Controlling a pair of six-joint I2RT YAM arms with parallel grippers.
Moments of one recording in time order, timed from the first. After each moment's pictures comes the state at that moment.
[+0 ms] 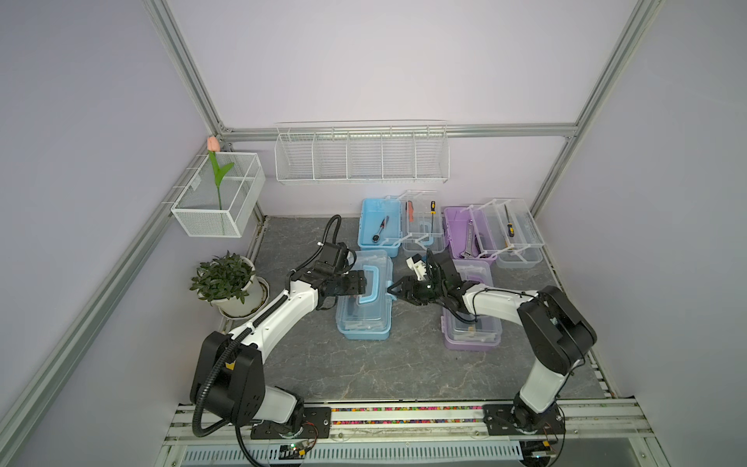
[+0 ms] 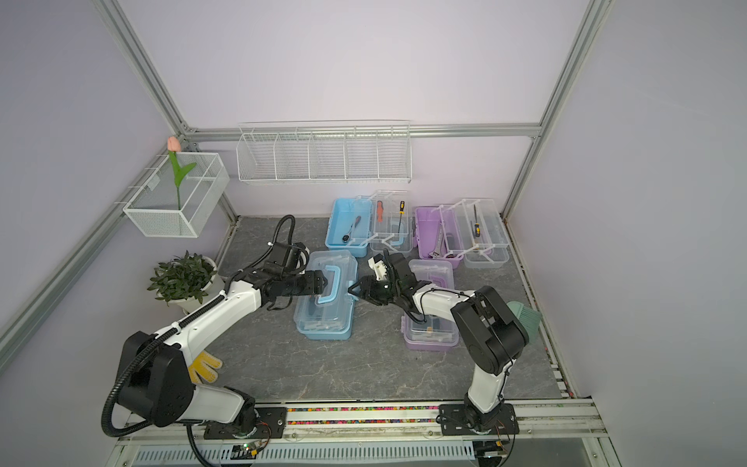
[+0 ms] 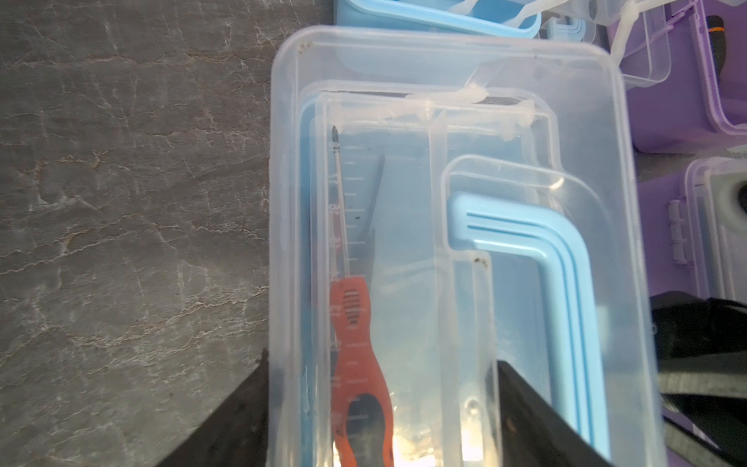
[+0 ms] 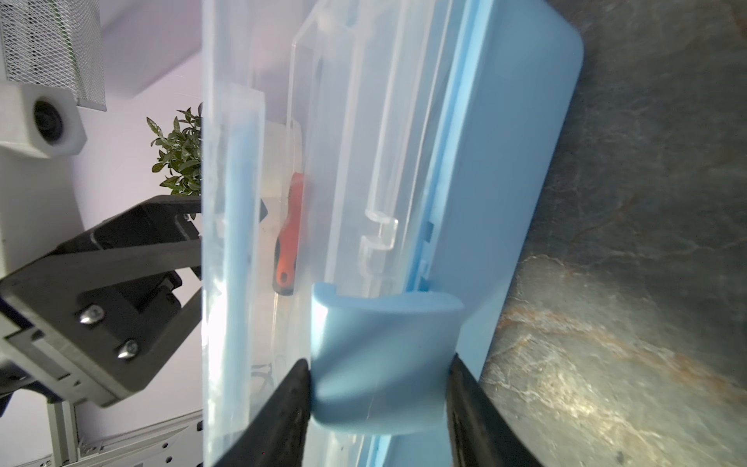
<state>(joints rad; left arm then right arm) -0.45 1.44 1.04 -0.54 0.07 -0.39 0.61 1.78 0.96 0.19 -0.63 0.89</state>
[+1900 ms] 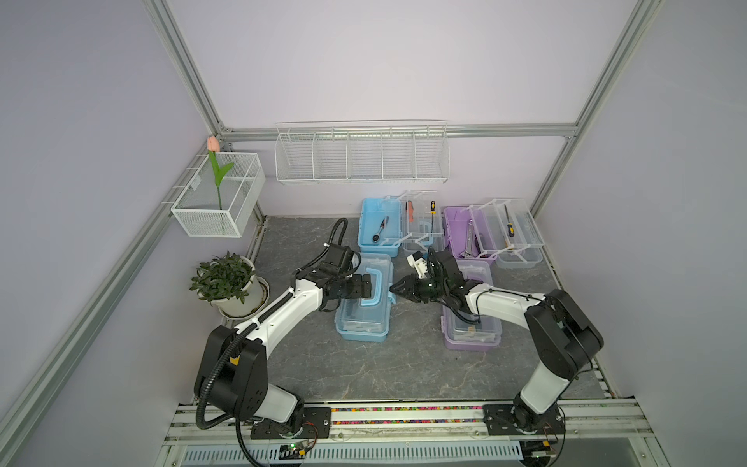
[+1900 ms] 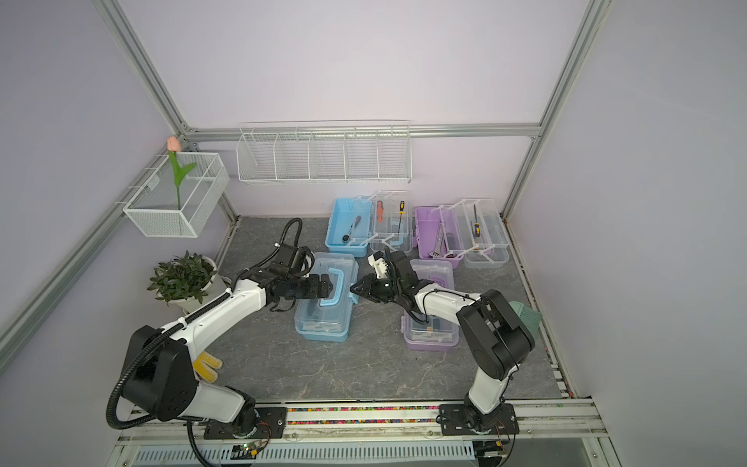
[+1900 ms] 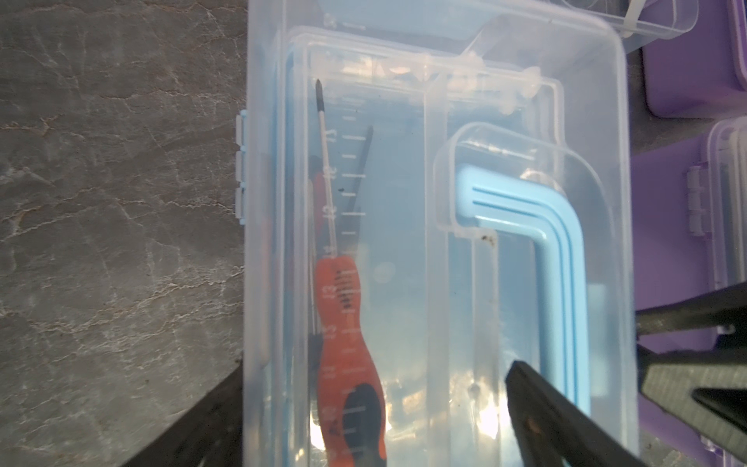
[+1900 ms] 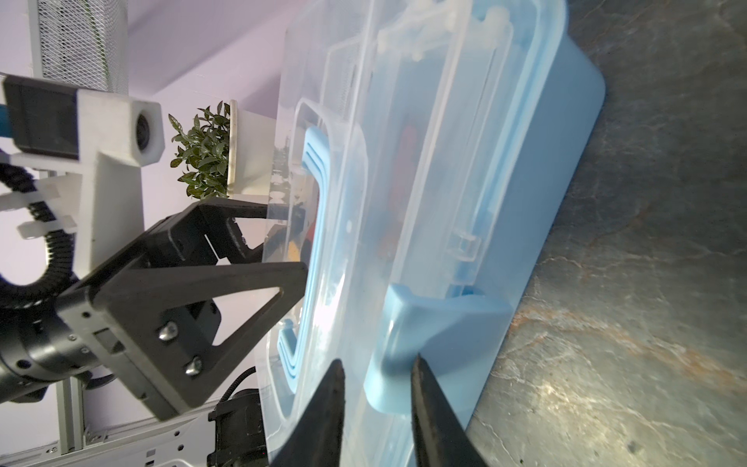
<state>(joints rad) -0.48 1.47 1.05 -0.58 0.08 -0.39 0.61 1.74 0.97 0.16 -0.63 0.87</state>
